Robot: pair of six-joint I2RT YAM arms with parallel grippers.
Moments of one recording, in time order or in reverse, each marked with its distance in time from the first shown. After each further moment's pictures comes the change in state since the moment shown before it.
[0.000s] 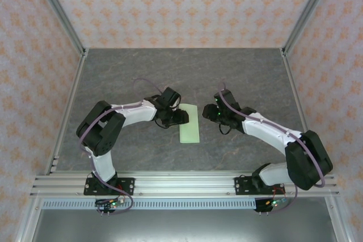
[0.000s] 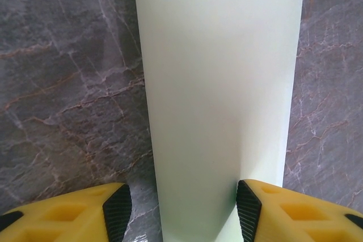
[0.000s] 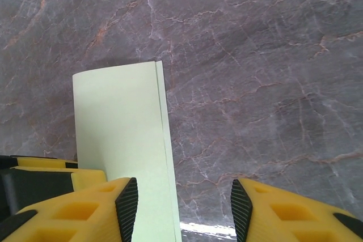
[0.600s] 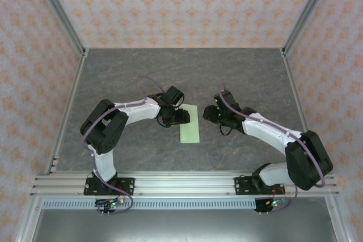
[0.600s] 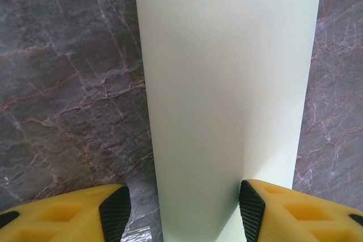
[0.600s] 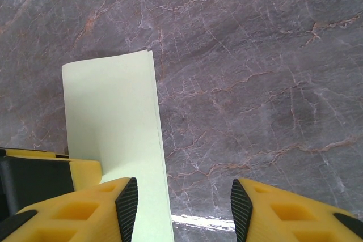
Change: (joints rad) left arm -0.017 0.043 0.076 -0.096 -0.037 0.000; right arm 0.000 -0.001 -0.005 -0.018 -0.010 -0.002
